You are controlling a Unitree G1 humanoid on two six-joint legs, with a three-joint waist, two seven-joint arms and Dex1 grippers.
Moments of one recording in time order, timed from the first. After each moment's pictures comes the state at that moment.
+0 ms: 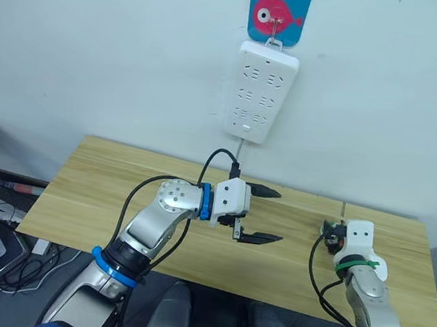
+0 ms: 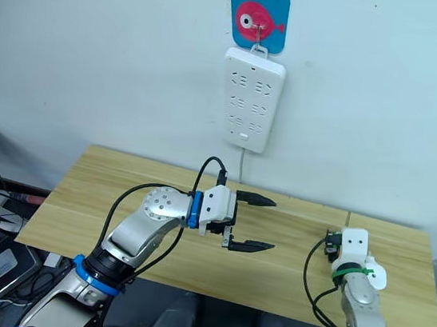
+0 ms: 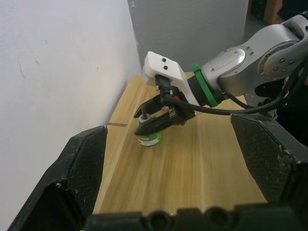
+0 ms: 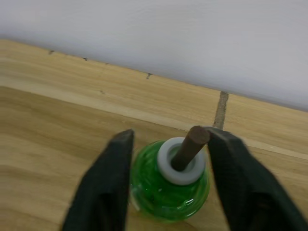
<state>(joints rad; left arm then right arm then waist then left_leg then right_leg) -0.48 0.32 -0.36 0.00 -0.21 0.12 -1.05 -0.03 -0.38 -0.01 0.22 0.21 -0.01 0.12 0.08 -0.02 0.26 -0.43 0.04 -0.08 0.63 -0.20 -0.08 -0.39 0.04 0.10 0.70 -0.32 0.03</state>
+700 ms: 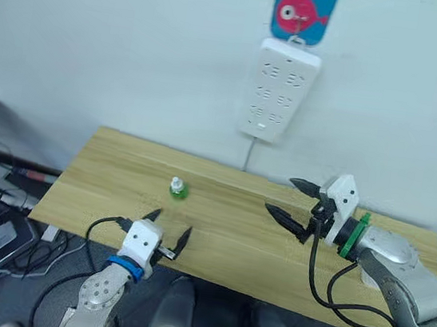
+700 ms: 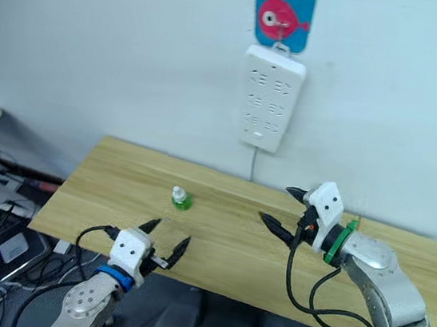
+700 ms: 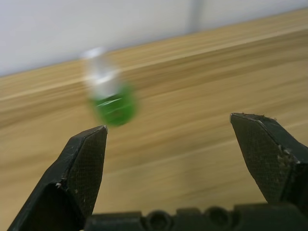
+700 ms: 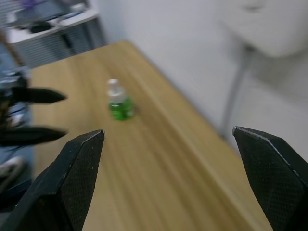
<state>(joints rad) 0.26 0.20 0.04 -0.19 -0.02 -0.01 -0.30 -0.19 -0.63 0.08 -0.48 0.54 0.57 0.63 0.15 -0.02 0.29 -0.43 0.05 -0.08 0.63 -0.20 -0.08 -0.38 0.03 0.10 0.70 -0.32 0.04</state>
